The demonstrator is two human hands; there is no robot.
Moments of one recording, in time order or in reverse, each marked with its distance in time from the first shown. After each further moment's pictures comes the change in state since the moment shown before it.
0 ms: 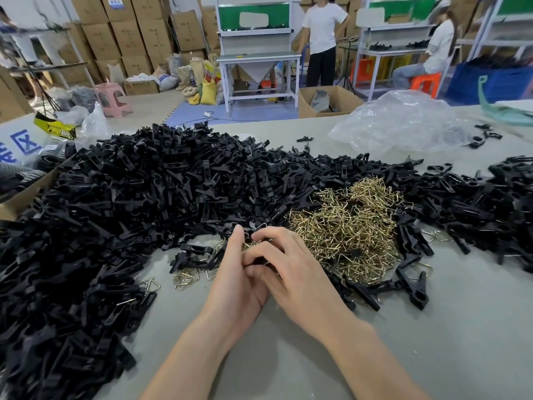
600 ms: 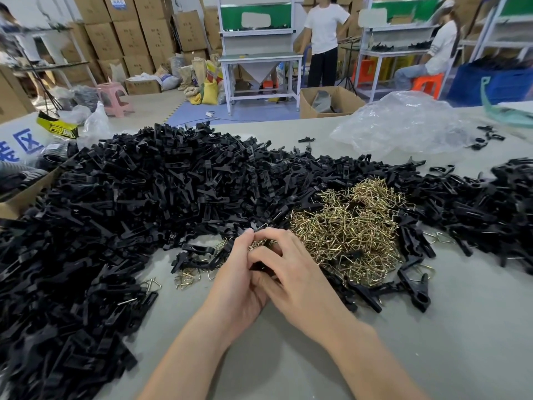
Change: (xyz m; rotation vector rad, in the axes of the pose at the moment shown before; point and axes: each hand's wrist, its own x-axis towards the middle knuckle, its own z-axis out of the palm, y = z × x) left_hand 0.004 0.003 -0.002 0.070 0.032 -0.021; right_hand -0.002 0.002 0.003 -0.013 -0.092 0.013
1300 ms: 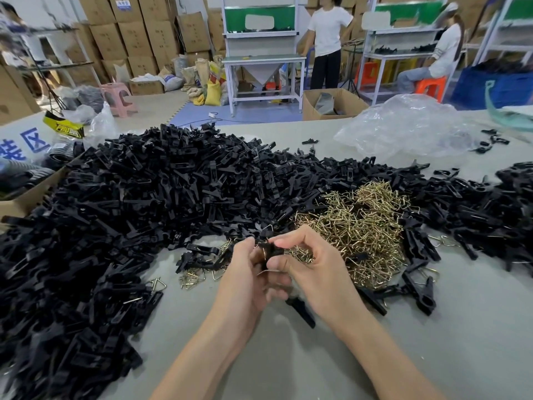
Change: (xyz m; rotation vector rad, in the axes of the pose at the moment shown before) left_hand -0.005 -0.006 0.000 0.147 0.025 0.098; right_hand 0.002 -0.001 -0.013 0.915 0.135 0.436
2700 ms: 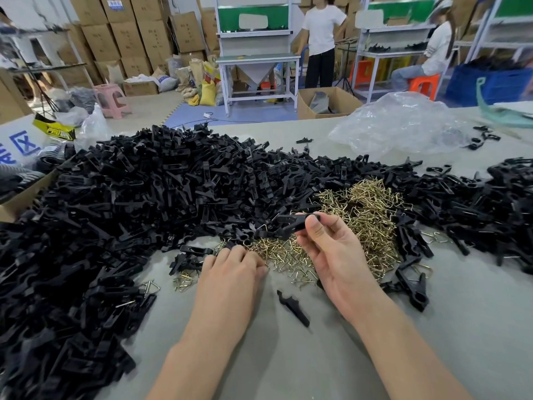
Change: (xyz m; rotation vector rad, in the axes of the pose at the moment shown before) left_hand 0.014 -0.009 -0.034 1.803 0.220 0.699; right_hand 0.017 -0.012 -0.024 0.640 0.240 0.089
